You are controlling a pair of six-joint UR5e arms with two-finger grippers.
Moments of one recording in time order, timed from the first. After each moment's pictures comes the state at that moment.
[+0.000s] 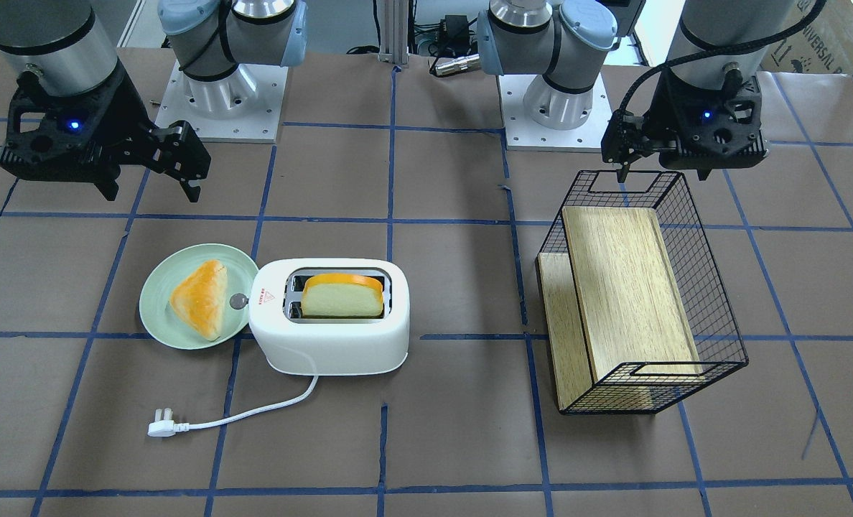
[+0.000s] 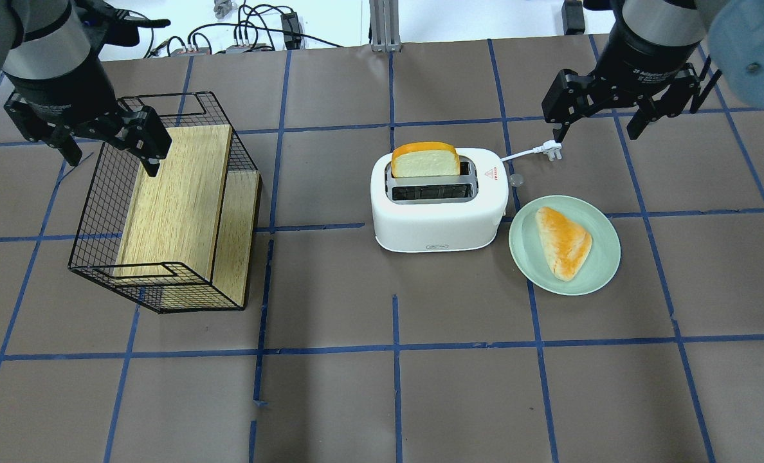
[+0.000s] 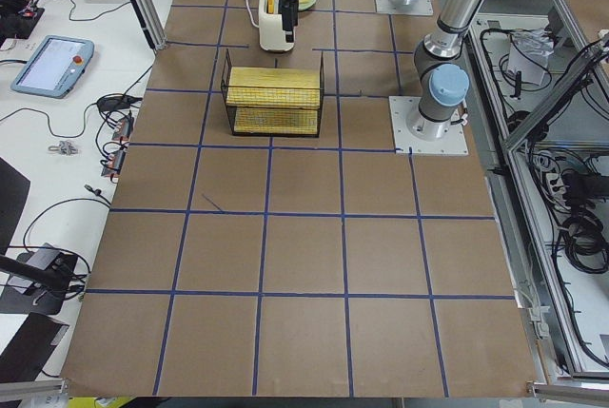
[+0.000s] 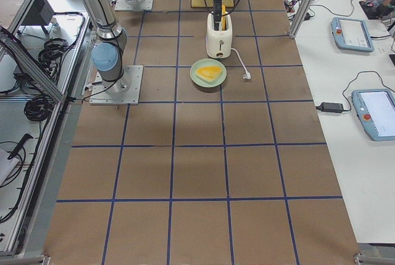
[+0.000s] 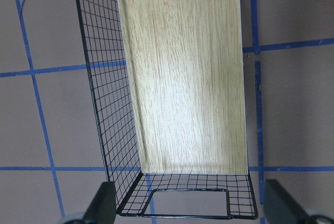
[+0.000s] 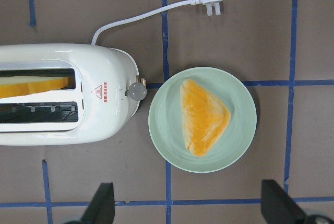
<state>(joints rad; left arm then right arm) -1.51 -1.56 -1.55 -1.64 1.78 0.15 1.53 -1.55 1.55 -1.59 -1.56 -0.04</state>
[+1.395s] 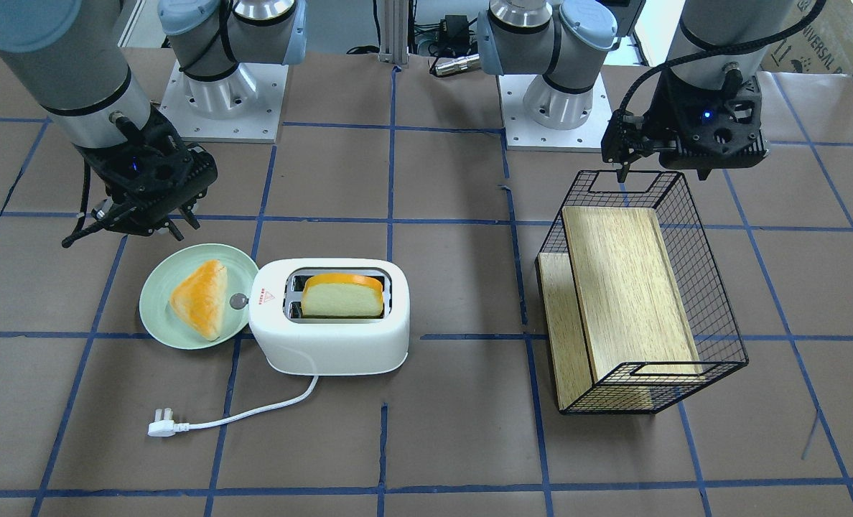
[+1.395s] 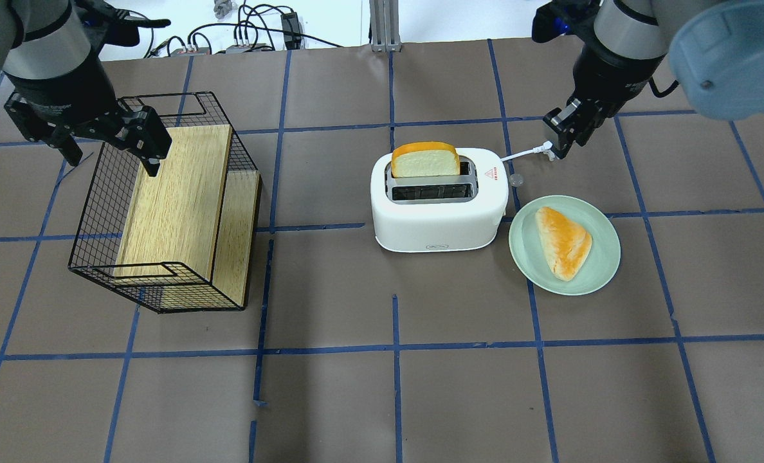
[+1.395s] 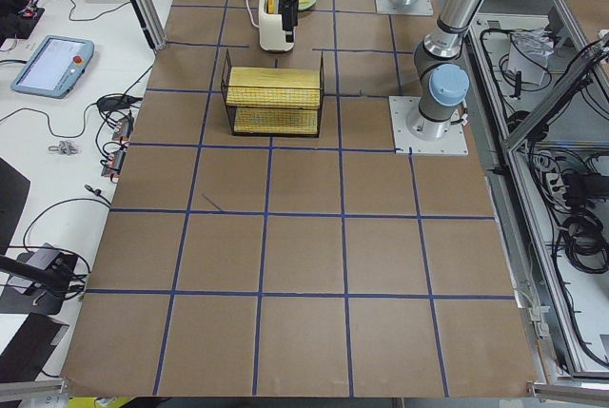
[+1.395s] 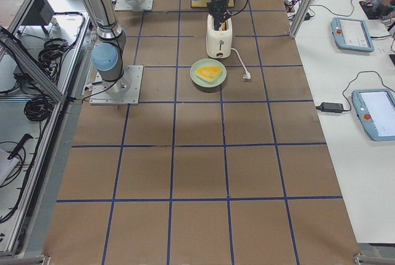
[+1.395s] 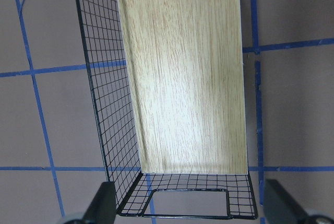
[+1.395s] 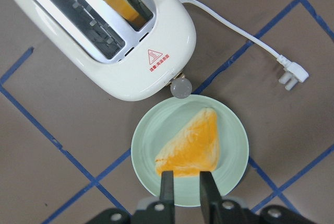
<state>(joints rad) -1.51 -1.56 -1.55 -1.64 1.78 0.15 1.56 -1.48 1.58 -1.66 -1.56 -0.95</state>
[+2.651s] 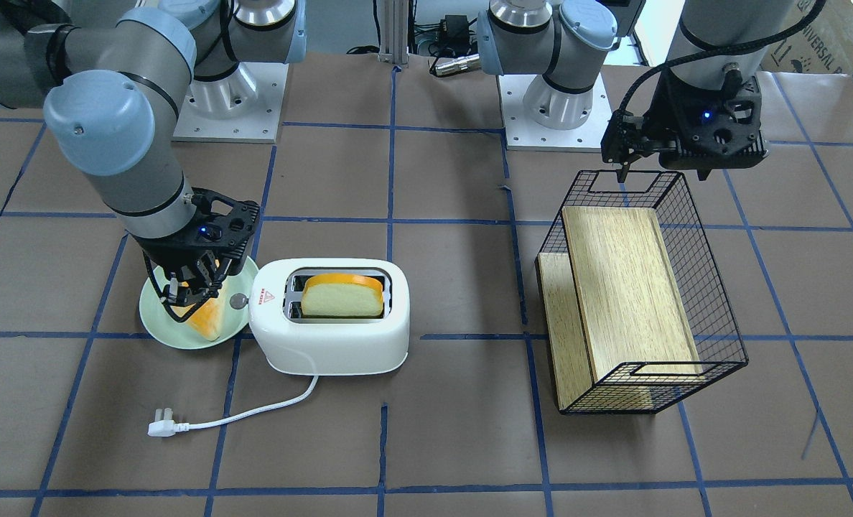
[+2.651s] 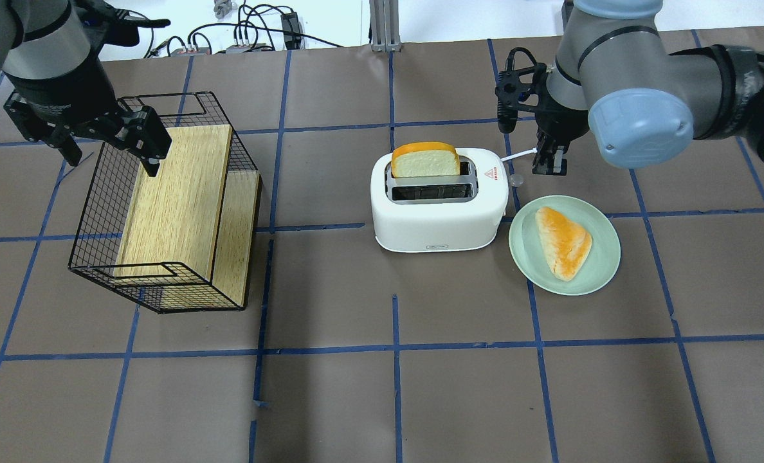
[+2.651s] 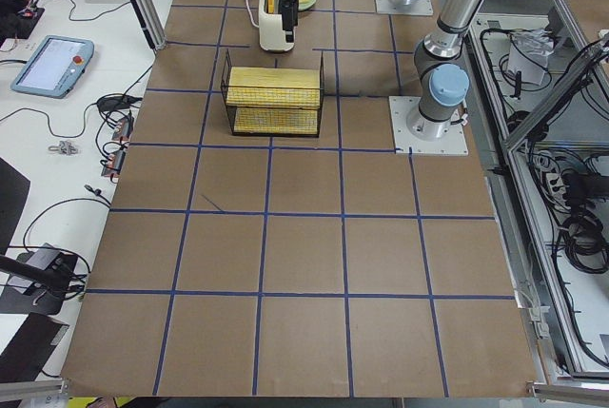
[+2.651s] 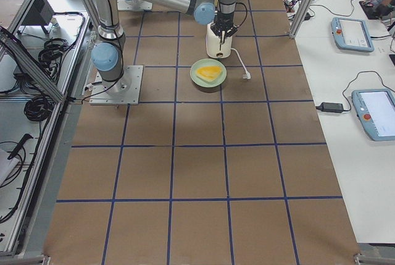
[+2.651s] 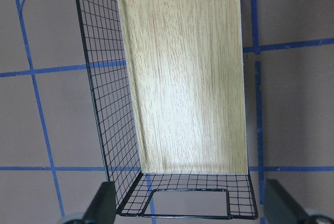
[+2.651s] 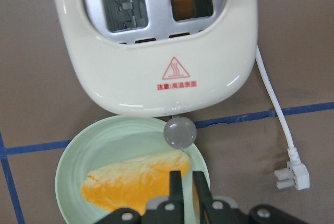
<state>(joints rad) -1.51 -1.56 -1.55 -1.64 1.78 0.15 1.59 -1.37 1.72 -1.94 -1.58 -1.42</state>
